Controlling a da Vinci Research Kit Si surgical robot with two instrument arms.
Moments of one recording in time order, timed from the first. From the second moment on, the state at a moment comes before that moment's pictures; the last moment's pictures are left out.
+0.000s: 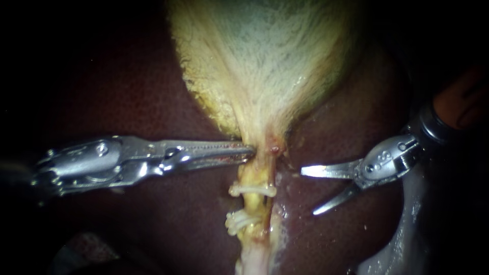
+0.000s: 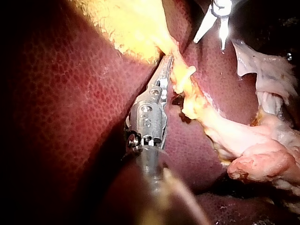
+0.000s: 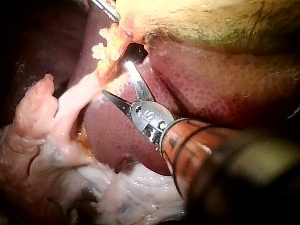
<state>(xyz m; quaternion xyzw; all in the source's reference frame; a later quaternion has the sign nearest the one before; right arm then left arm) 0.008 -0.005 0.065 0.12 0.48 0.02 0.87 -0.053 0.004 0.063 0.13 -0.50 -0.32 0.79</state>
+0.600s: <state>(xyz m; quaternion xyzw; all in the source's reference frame) 0.016 -0.014 0.069 0.26 0.49 0.08 0.83 -0.042 0.005 0.057 0.11 -0.50 -0.35 0.78</state>
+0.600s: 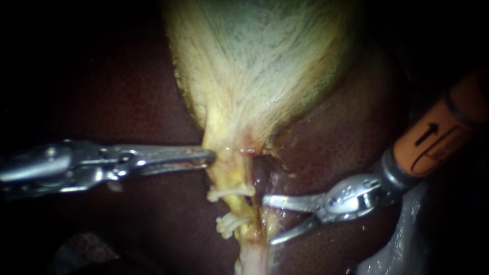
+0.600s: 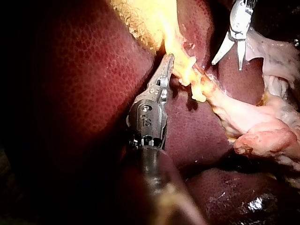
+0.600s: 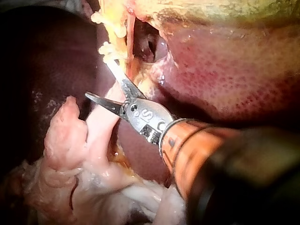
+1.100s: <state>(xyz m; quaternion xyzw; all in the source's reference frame) 0.018 -0.013 0.072 0.27 0.49 0.09 0.82 -0.042 0.004 0.055 0.11 -0.50 -0.36 0.78</state>
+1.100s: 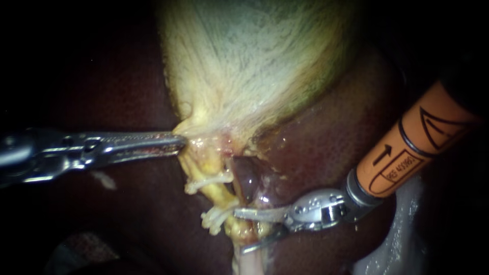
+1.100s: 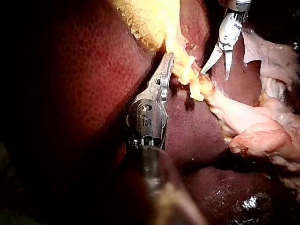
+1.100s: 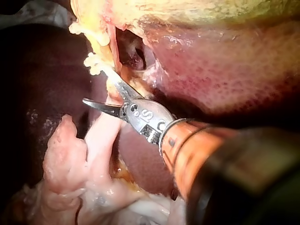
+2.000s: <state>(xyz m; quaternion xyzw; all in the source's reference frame) 0.021 -0.011 0.073 0.28 0.48 0.09 0.83 -0.044 0.002 0.053 0.12 -0.51 -0.35 0.78</state>
